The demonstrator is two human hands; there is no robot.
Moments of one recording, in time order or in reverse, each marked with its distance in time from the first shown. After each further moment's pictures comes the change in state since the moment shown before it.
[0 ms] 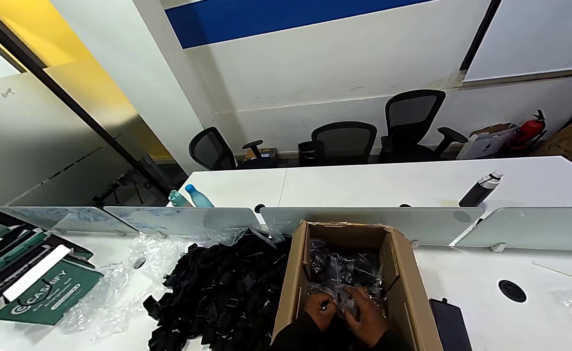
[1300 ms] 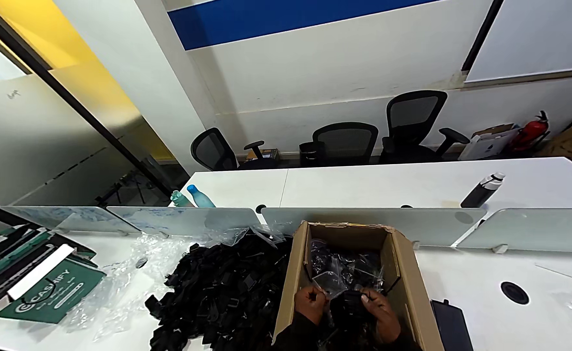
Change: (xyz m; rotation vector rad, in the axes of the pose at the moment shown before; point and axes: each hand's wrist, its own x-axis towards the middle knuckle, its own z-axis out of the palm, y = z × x) left_hand -0.003 0.005 -0.001 -0.181 0.486 -0.043; right_hand 0.001 0.020 -0.004 0.990 0.169 -0.218
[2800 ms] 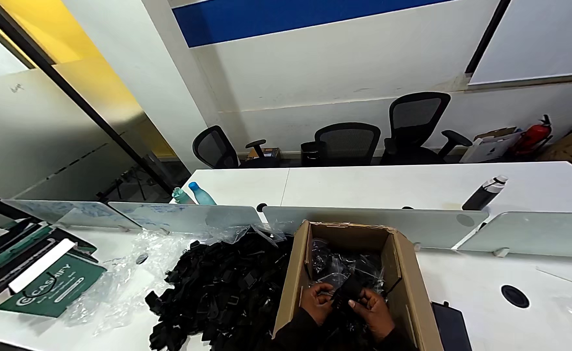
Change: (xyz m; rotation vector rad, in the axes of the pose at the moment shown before) left_hand 0.003 0.012 -0.001 -0.251 -0.297 -0.224; right_hand 0.003 -0.003 0.012 -0.155 0.135 0.327
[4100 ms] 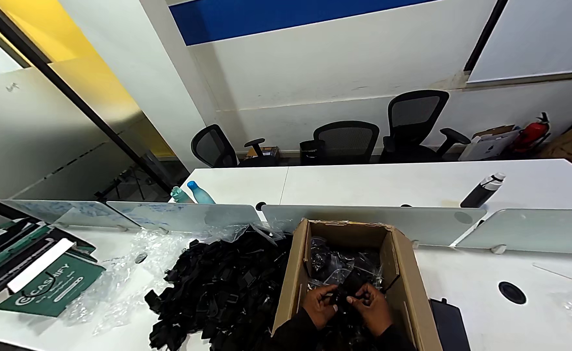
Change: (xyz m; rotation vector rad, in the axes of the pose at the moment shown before) left_hand -0.006 -0.003 -0.002 -0.011 -0.243 0.095; right_hand -0.001 -0.011 0.000 -0.381 0.113 0.110
